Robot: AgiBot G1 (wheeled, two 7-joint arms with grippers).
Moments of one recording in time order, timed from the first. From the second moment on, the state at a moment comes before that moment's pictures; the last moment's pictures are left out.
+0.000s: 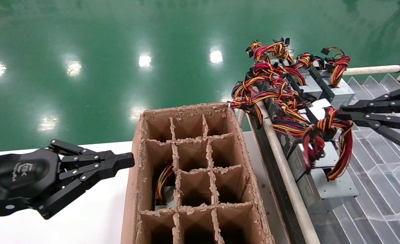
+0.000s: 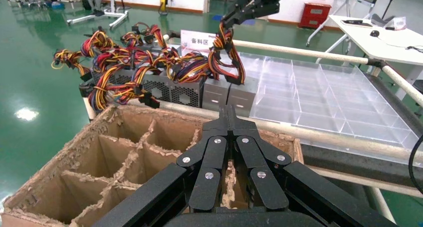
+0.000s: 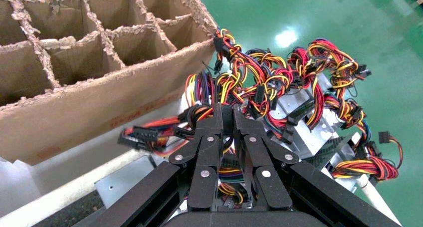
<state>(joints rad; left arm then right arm) -1.07 0.53 0.42 -1.20 0.59 1.38 -0.09 2.11 -0.20 -1.23 1.35 -1.04 -1.19 0.28</state>
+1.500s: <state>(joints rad) -1.07 0.53 0.42 -1.20 0.59 1.38 -0.09 1.90 -0.36 -0.98 1.34 -0.92 -1.28 0.25</state>
